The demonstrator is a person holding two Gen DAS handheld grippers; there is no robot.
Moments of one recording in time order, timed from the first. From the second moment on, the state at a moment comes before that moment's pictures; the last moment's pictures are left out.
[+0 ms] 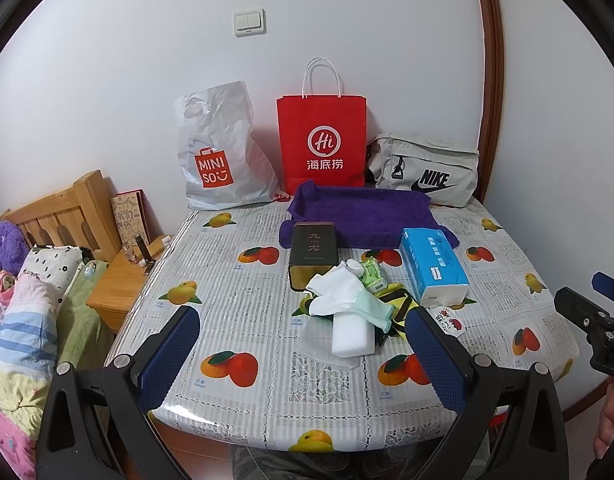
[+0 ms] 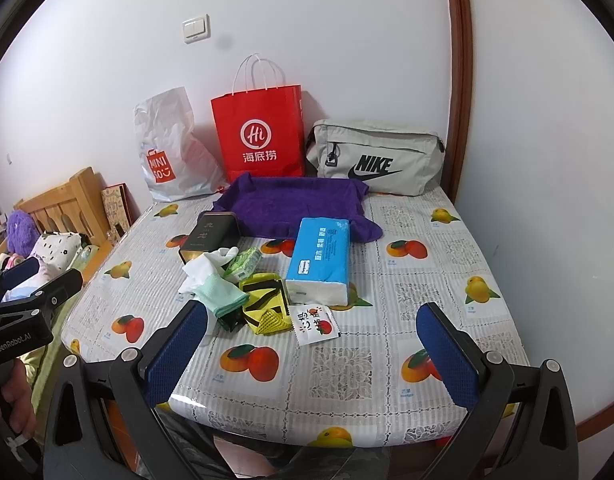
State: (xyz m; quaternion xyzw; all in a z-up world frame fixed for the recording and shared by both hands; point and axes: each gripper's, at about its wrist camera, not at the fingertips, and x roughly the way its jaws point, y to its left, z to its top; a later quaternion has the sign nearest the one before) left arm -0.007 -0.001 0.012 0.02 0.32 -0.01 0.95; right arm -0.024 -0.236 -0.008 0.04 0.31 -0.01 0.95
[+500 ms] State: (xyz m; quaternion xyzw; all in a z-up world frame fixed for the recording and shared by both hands) left arm -0.007 -0.001 0.010 0.02 0.31 -0.01 0.95; right arm -0.023 -0.235 -0.008 0.04 0.31 -0.01 0.95
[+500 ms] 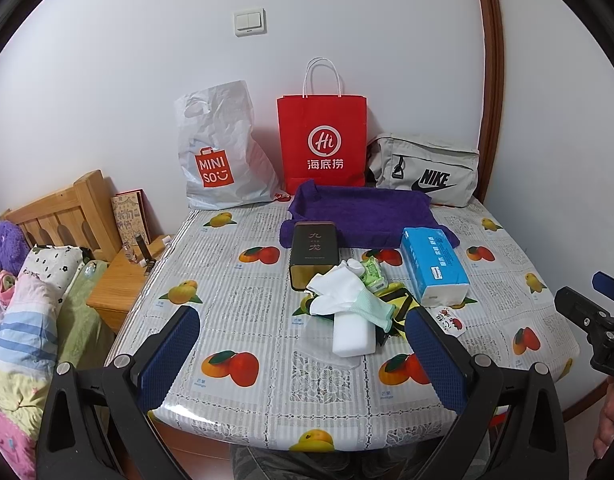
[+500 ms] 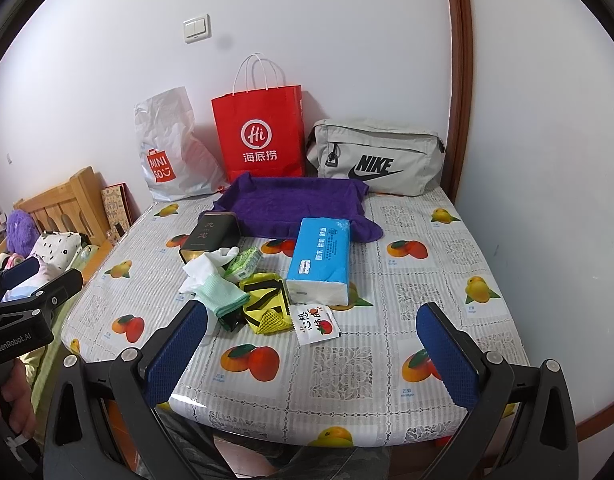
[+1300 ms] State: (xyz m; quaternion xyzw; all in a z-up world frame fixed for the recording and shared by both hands) left arm -0.008 0.003 0.021 0.02 0.32 -0.01 0.95; right arm -0.021 -0.232 -0.010 0.03 0.31 -0.01 0.95
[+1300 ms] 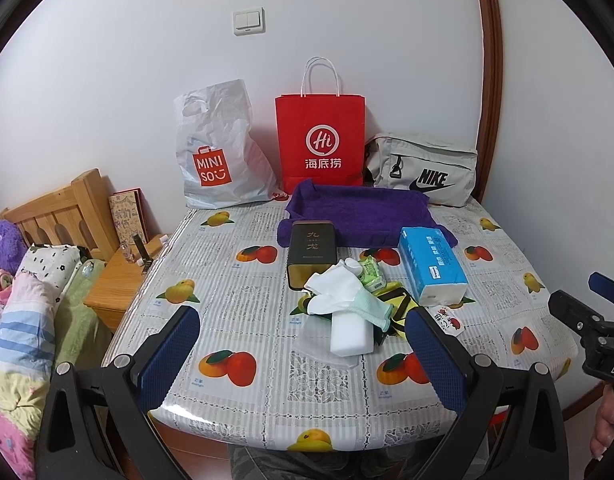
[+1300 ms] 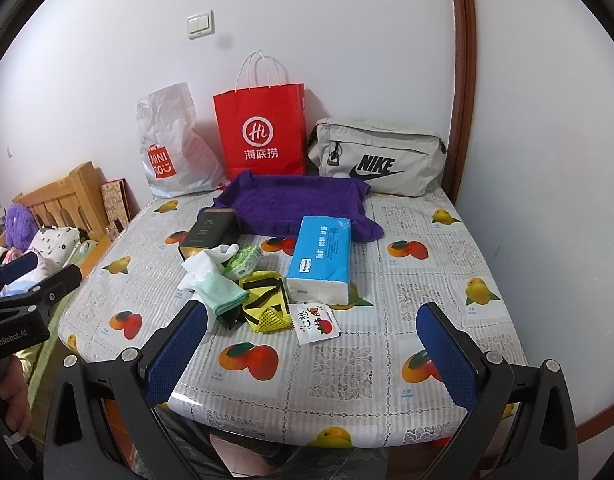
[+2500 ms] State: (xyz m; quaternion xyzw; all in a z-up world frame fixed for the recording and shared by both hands) left arm 0.091 0.005 -0.107 0.01 0.41 -0.06 0.91; right arm 0.114 -0.250 -0.165 -0.01 0.43 0.06 0.90
